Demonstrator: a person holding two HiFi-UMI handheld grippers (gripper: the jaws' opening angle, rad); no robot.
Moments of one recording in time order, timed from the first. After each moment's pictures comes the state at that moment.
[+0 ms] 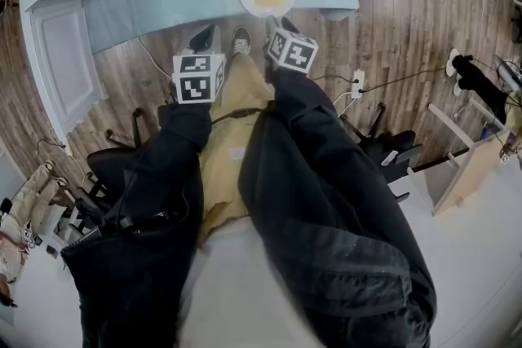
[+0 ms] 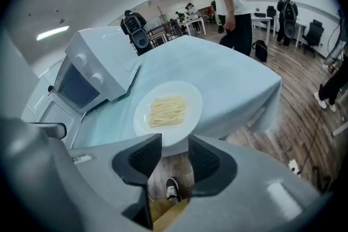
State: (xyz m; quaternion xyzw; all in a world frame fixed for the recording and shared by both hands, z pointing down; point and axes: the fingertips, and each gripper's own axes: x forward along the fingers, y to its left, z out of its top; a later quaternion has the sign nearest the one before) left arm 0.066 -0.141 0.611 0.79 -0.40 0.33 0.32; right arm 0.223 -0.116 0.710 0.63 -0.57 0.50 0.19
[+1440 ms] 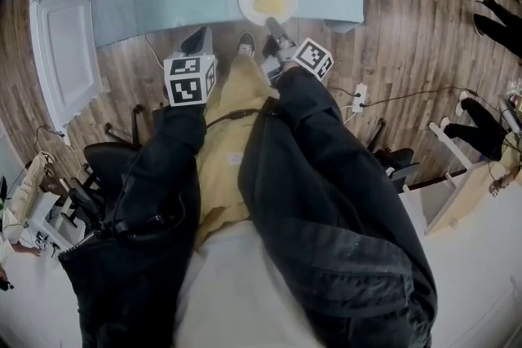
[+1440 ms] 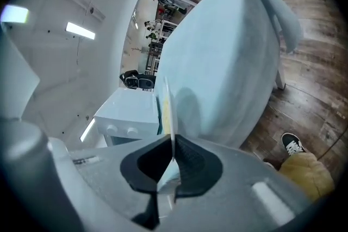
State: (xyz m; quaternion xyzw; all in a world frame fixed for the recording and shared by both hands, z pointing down) left arm 0.047 -0.152 0.608 0.76 -0.46 0.33 0.33; right arm 0.204 -0.142 0.700 0.47 -0.54 0.66 -0.21
